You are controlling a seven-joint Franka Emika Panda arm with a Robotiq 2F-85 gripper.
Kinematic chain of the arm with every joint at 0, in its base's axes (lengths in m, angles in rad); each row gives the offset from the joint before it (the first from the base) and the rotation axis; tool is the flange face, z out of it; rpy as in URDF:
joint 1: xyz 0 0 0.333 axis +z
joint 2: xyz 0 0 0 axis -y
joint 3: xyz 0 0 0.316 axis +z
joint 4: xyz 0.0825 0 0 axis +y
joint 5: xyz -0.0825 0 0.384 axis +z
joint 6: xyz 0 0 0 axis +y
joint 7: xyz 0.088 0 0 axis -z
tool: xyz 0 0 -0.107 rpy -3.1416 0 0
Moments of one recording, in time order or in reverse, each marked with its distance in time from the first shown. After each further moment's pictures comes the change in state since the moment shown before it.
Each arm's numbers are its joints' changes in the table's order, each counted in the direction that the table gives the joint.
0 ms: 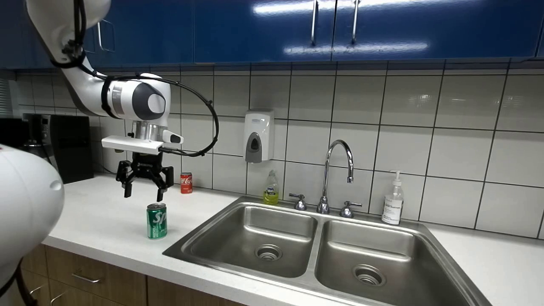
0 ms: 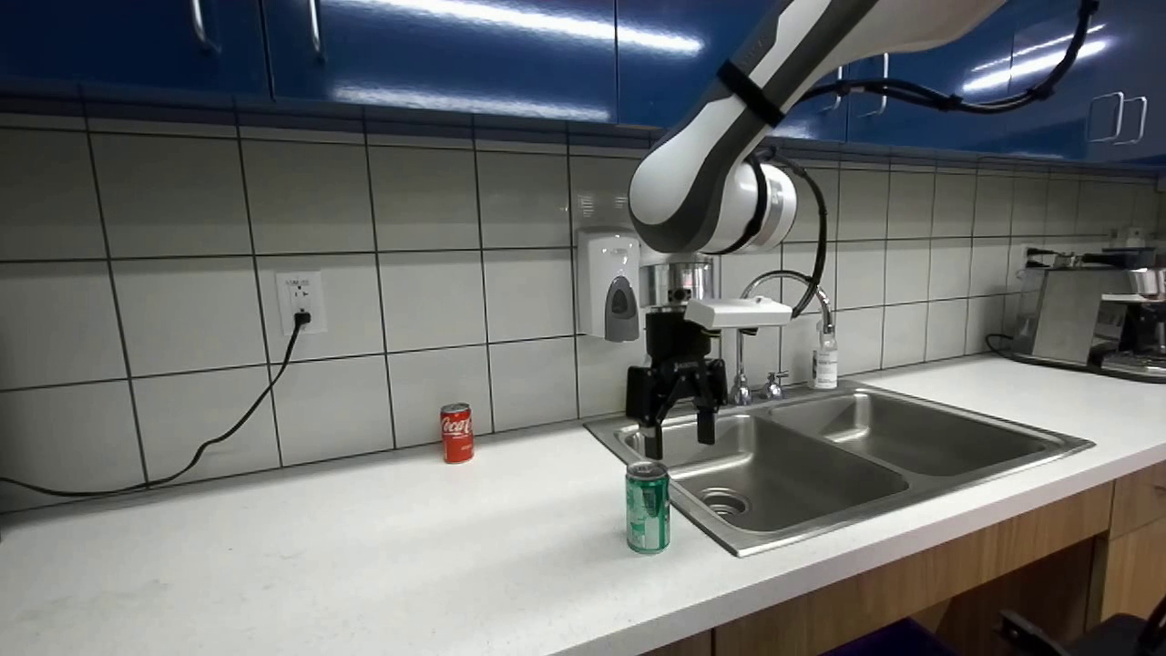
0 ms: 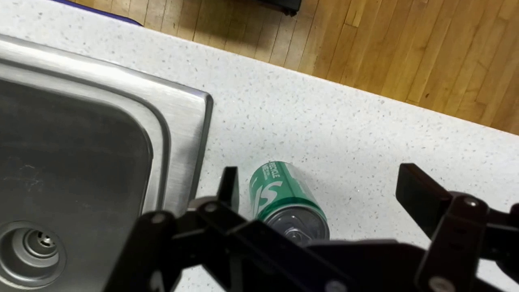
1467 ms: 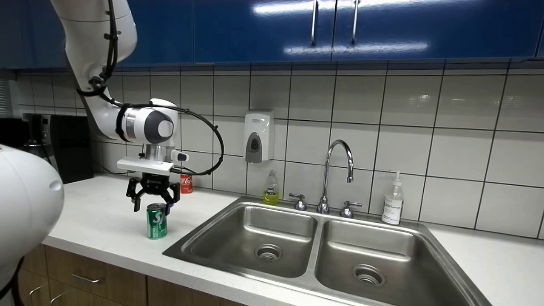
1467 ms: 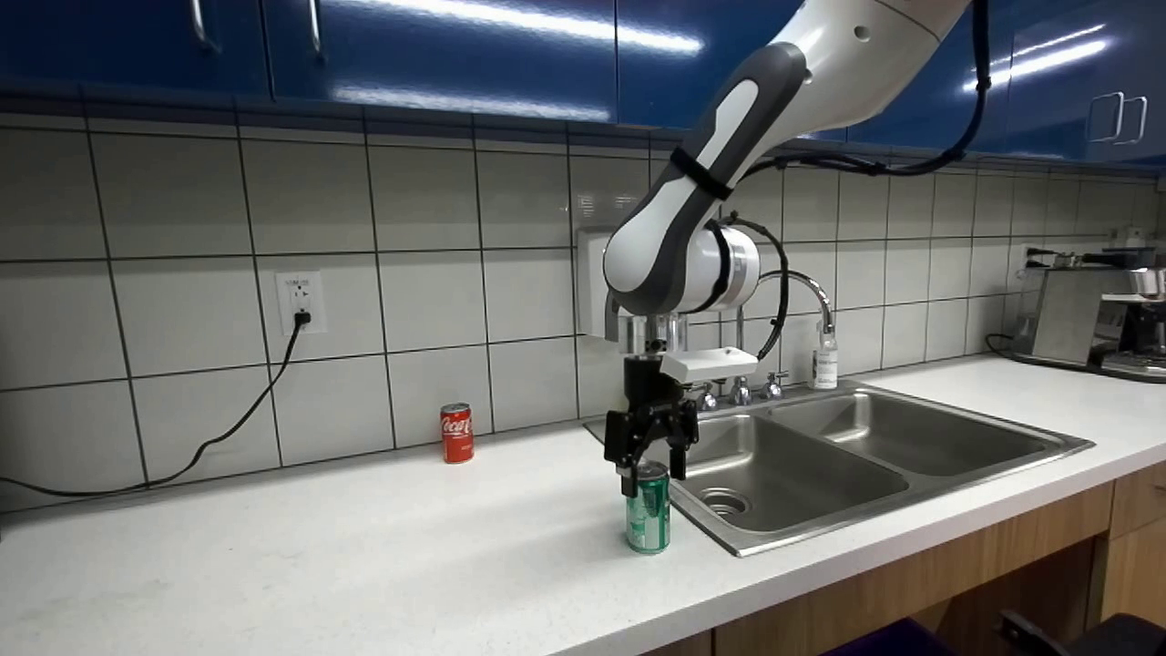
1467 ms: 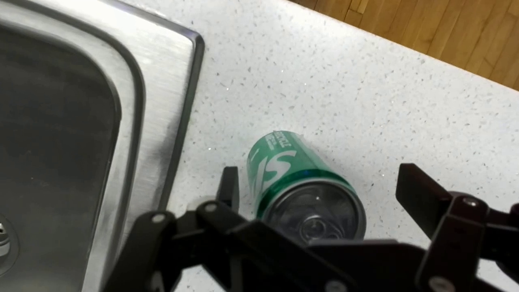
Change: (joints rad) arm -0.005 -0.228 0.000 -0.092 -0.009 -0.145 -0.060
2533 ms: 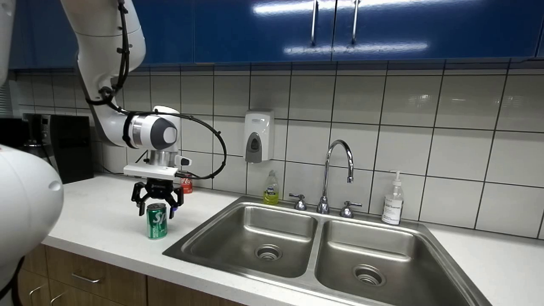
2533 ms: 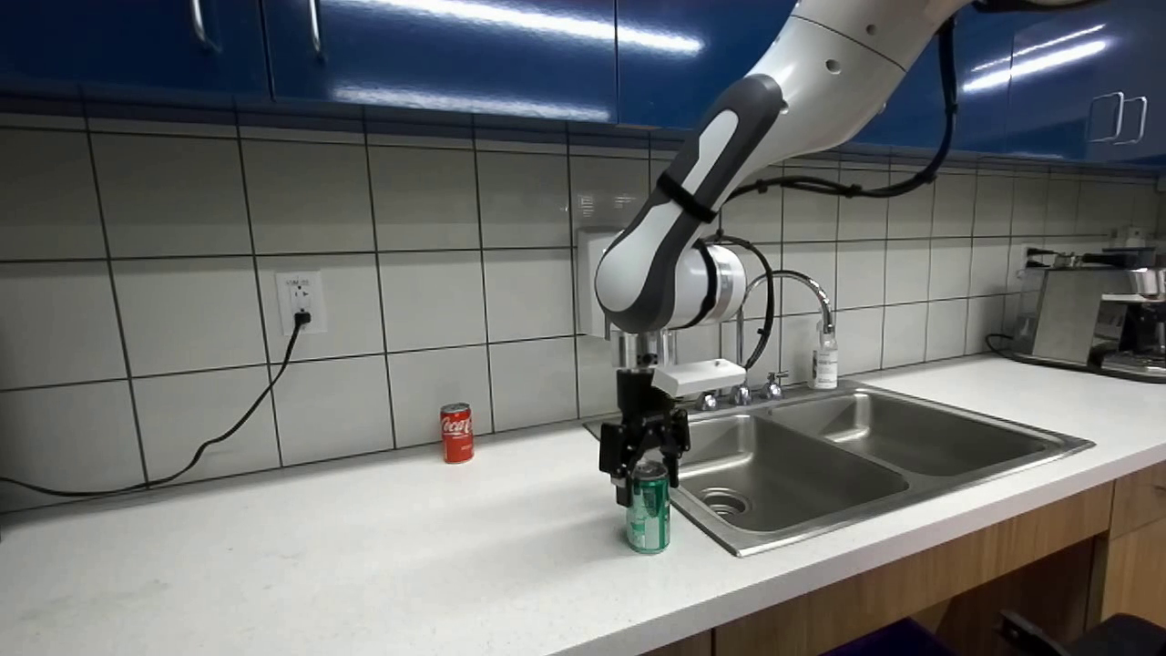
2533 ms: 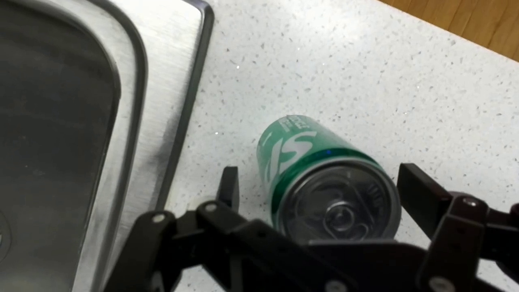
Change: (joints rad) arm -0.006 -0.084 -0.001 -0.059 -0.039 -0.016 0.000
